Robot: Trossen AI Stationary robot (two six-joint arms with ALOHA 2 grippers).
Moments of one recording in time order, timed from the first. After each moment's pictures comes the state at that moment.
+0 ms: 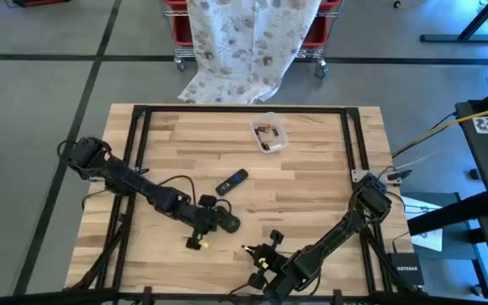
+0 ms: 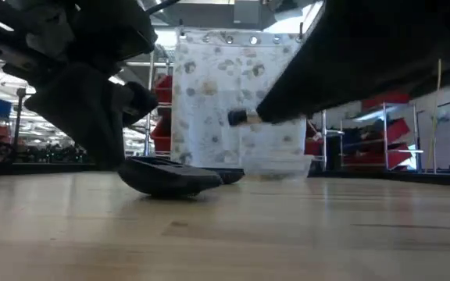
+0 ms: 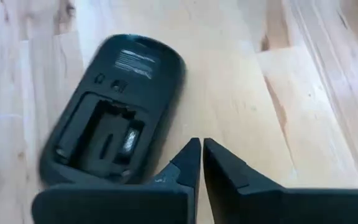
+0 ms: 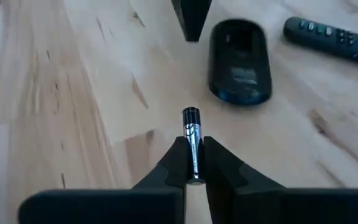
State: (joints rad) left arm -0.43 1.62 0.79 -0.09 -0.10 -0.18; right arm 0.73 2.16 1.50 -0.45 0.84 0.98
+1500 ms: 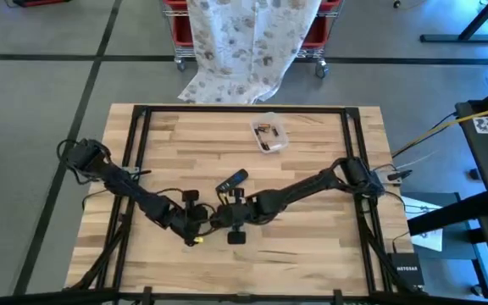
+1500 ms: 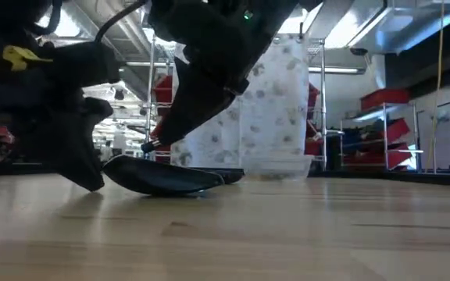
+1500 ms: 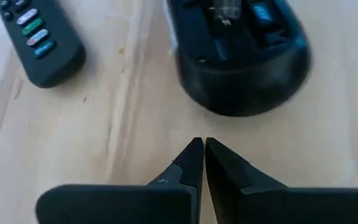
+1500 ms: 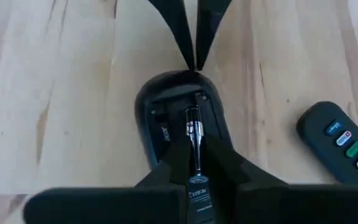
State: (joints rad) left arm -0.53 1.62 0.67 -0.13 -0.50 -0.46; right arm 0.27 2.18 1.62 -0.44 0.19 0.18
